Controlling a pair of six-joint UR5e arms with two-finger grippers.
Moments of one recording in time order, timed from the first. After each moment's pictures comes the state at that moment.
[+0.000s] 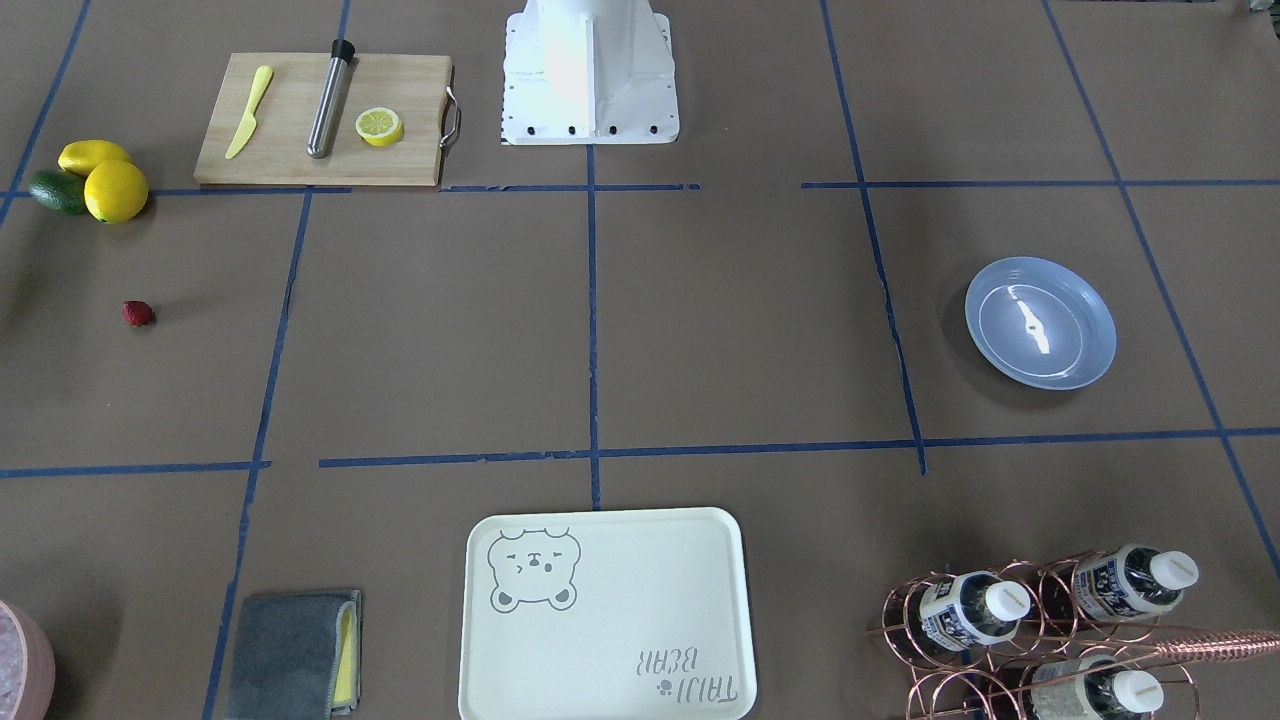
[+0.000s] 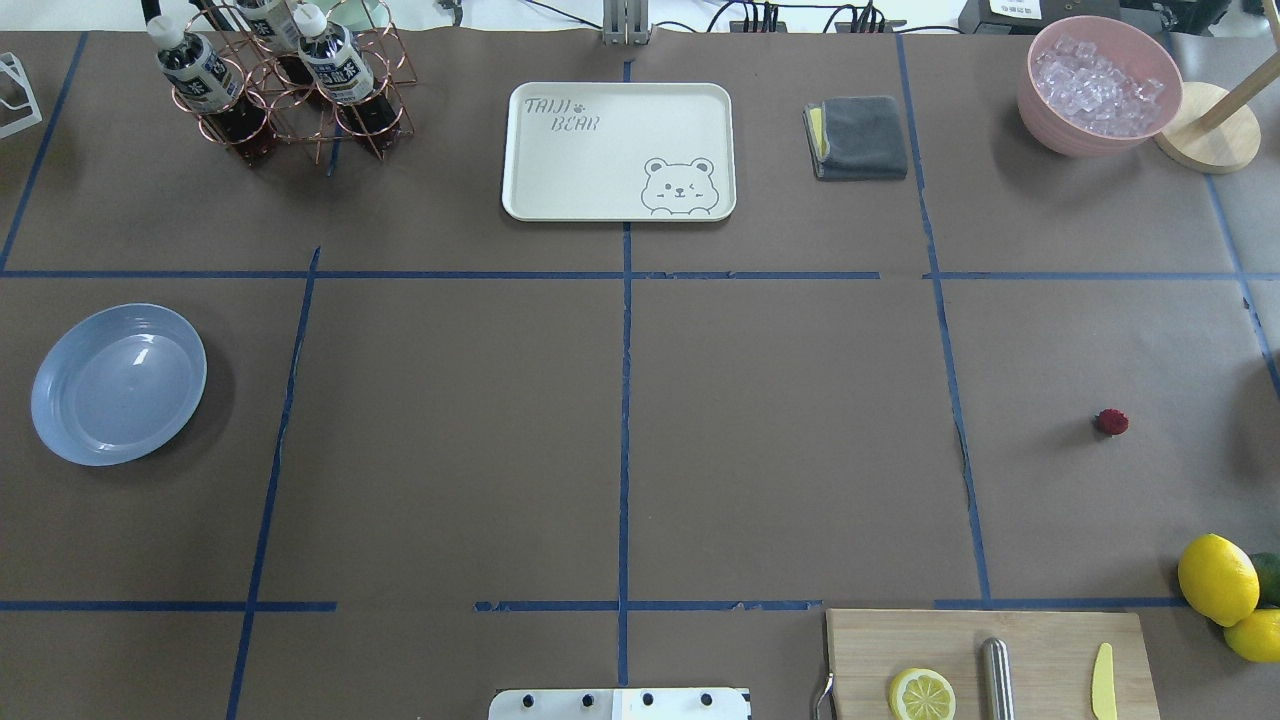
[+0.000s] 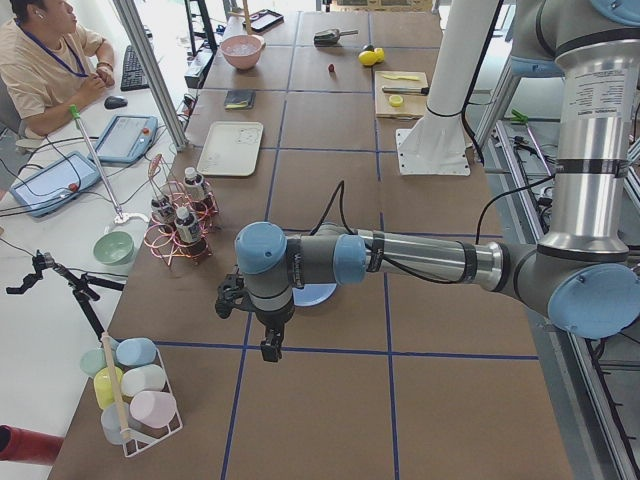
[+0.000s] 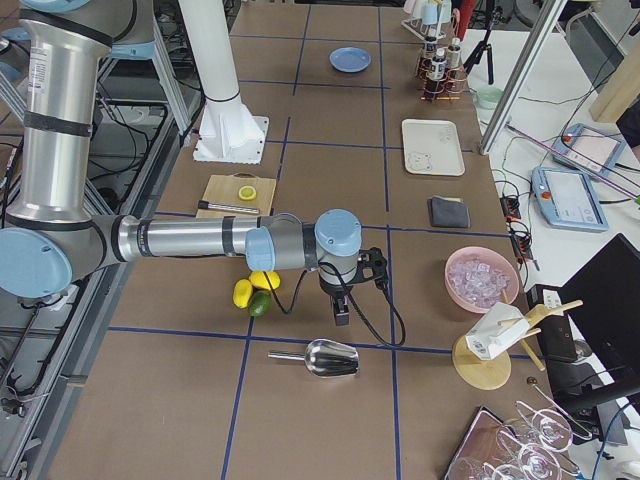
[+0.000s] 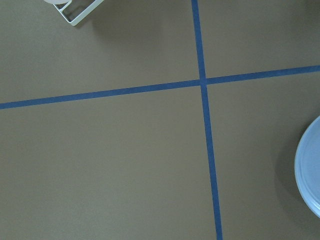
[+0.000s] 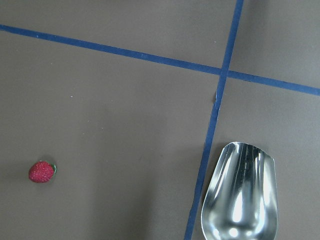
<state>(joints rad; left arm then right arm) -1.62 -1.56 -1.69 -1.42 -2.28 0.17 1.50 -1.75 1.82 -1.52 2.39 -0.07</state>
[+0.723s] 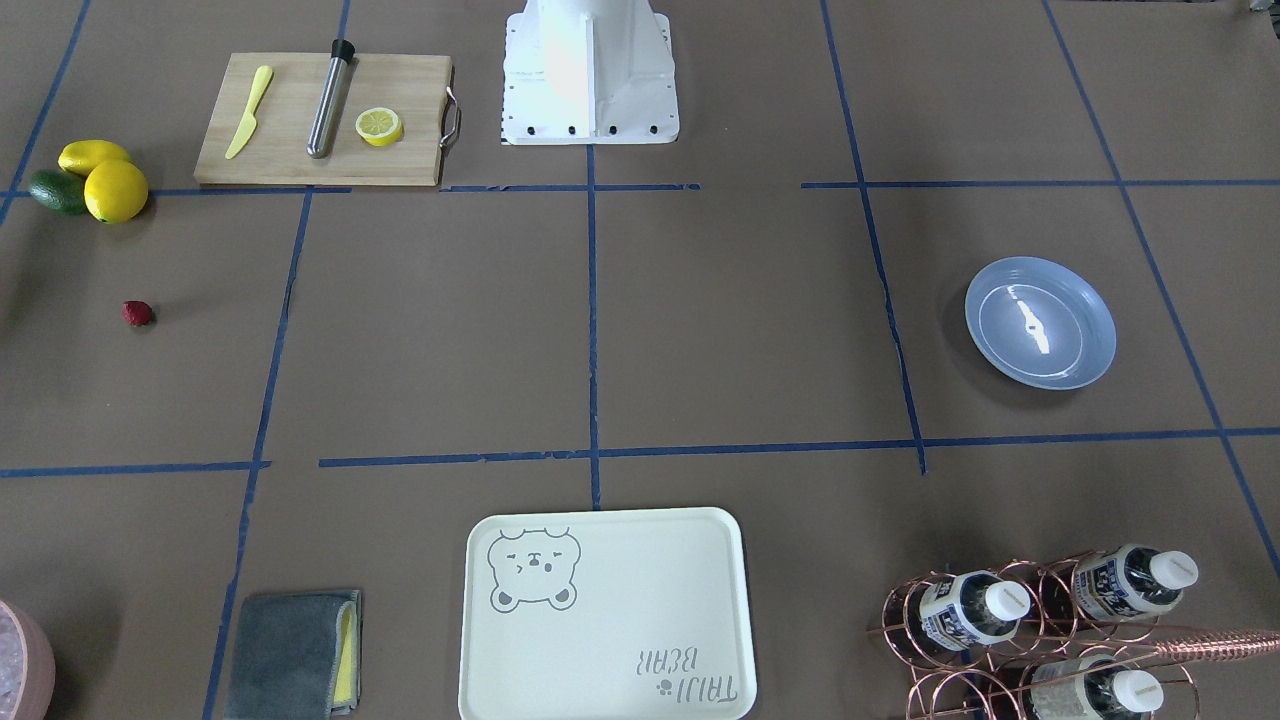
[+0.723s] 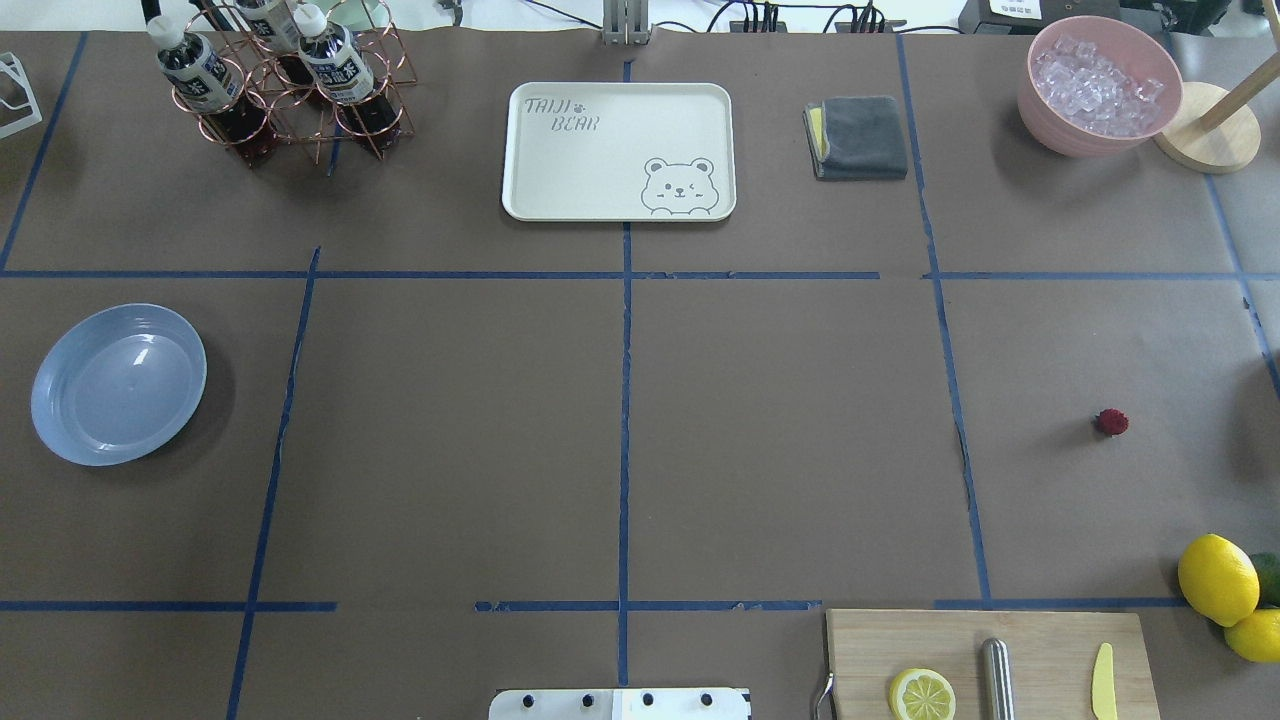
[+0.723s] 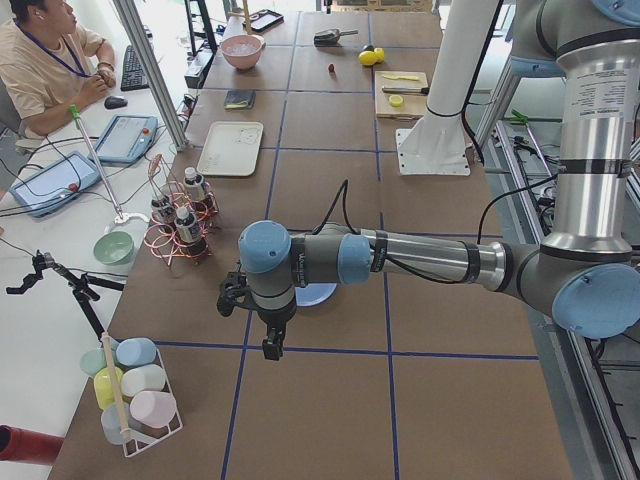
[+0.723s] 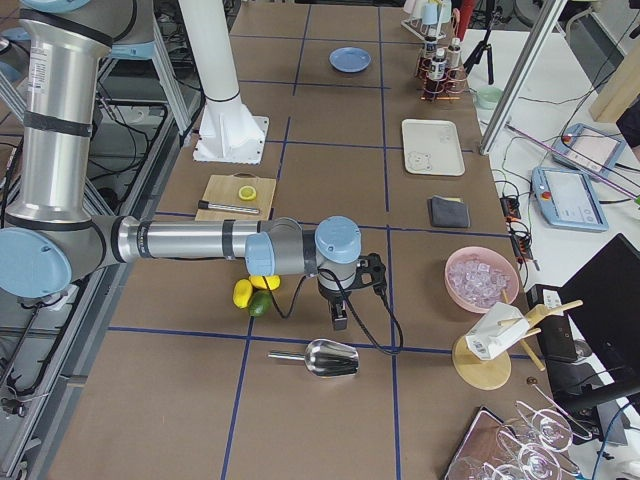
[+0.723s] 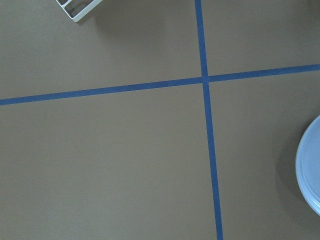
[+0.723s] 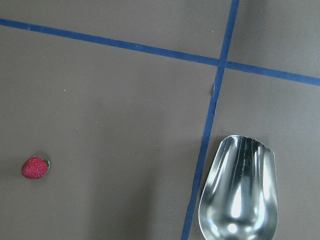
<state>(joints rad) -1.63 -1.55 -1.72 -1.43 -2.30 0.17 1.50 -1.75 1.79 -1.51 2.39 -0.07</state>
